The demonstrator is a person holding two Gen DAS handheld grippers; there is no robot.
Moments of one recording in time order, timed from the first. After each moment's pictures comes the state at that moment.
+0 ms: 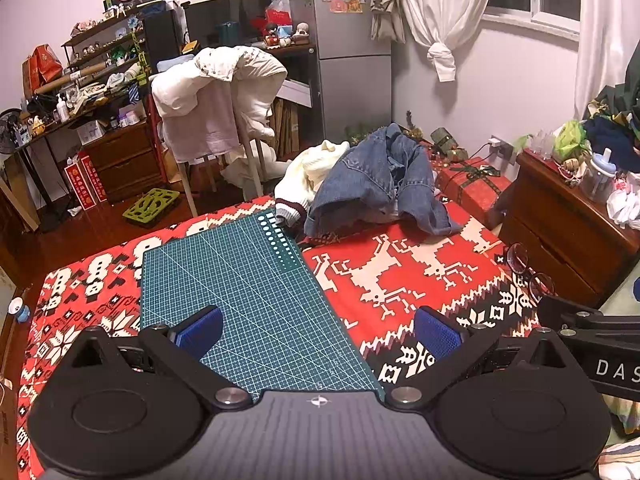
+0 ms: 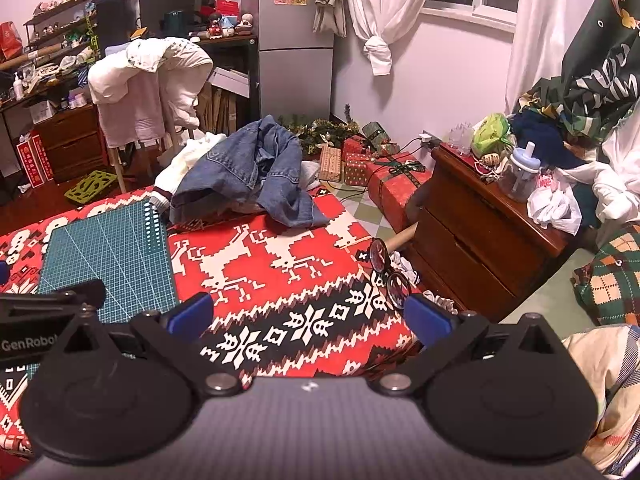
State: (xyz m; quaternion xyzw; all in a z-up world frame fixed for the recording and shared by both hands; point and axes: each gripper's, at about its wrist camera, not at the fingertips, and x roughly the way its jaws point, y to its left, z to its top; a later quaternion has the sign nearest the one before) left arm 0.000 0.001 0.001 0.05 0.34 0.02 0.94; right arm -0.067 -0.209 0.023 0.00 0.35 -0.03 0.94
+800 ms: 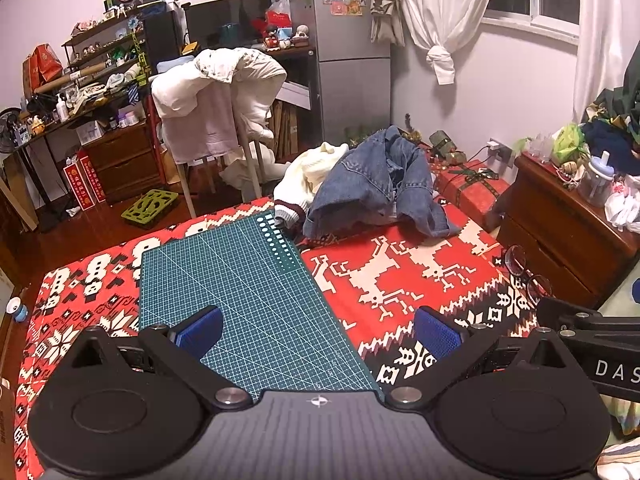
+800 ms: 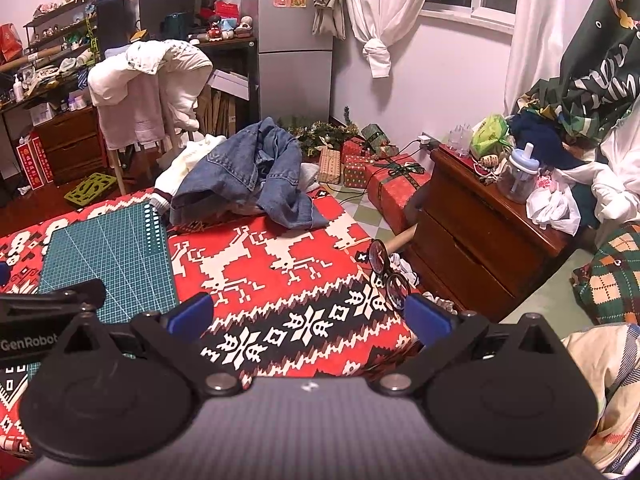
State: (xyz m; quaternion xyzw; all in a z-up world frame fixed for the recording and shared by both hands) left arm -0.002 0.005 0.002 0.04 0.34 0.01 0.94; right arm -0.070 -0.210 0.022 0.00 0.35 -0.03 0.94
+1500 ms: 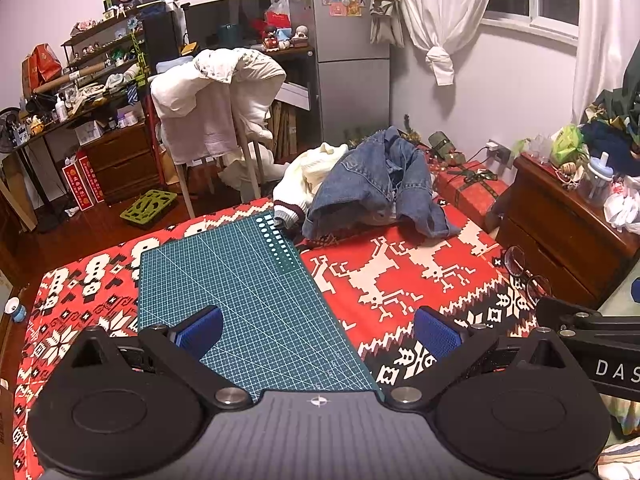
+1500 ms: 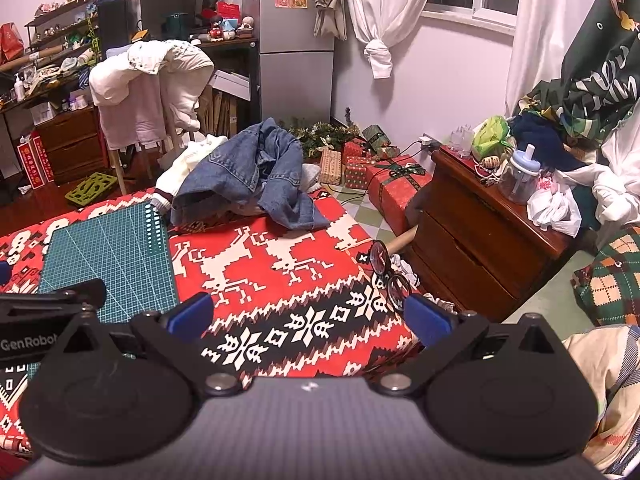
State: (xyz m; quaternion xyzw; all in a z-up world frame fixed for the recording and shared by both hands) left arm -0.001 0.002 0.000 0.04 0.34 0.01 0.94; right arm -0.069 -0.208 0.022 0.00 0.34 -0.03 0.94
